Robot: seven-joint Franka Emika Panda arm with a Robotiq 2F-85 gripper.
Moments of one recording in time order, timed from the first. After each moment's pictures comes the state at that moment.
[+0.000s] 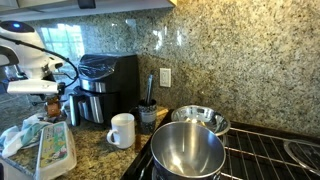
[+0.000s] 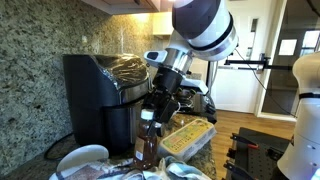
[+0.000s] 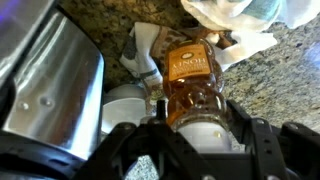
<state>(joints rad) 0.33 -0.13 0.23 -2.60 1.00 2.73 -1.36</state>
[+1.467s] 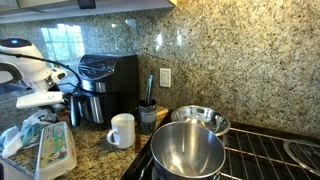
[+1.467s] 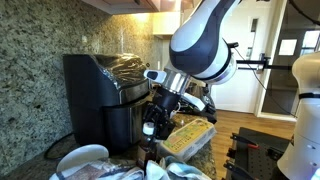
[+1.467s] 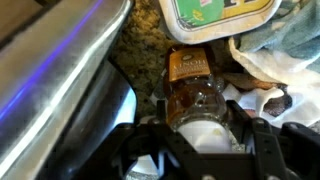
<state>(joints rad) 0.35 0.04 0.25 -2.61 0.94 3.01 -1.37</state>
